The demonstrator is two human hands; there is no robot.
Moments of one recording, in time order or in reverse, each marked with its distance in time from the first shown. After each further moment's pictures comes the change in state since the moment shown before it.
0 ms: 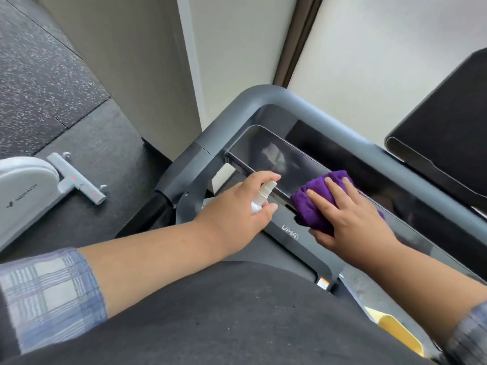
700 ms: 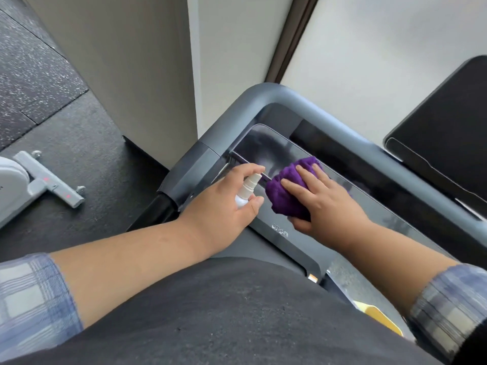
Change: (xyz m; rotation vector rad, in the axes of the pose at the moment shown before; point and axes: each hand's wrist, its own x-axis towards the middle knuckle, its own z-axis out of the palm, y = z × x) left_hand -0.006 -0.034 -0.029 -0.096 0.052 0.053; right_hand 0.049 -0.045 -0.011 0.071 -0.003 -0.083
